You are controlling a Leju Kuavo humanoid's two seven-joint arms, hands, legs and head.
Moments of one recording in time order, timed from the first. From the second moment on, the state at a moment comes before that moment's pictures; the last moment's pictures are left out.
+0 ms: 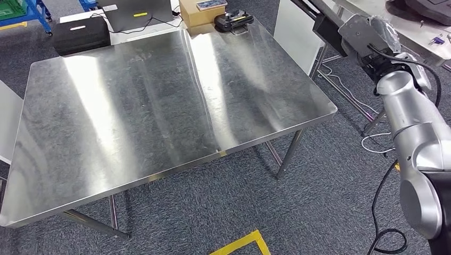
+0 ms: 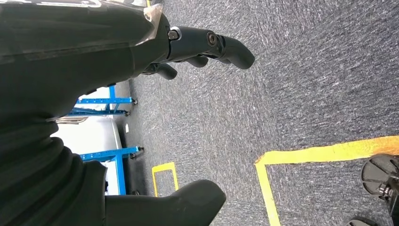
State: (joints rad) left arm -0.10 -0.03 -1.51 -0.08 1.53 0.31 0.19; right arm -1.26 -0.24 0.03 -0.48 0.57 -0.05 -0.39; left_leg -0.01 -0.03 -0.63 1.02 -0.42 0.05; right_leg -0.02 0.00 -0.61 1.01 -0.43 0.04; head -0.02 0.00
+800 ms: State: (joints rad) left arm -0.10 -0.03 -1.51 -0.08 1.54 0.31 0.17; right arm -1.24 -0.23 0.05 -0.45 0.60 -0.07 -0.42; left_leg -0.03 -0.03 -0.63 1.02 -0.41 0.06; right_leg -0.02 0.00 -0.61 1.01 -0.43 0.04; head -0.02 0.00
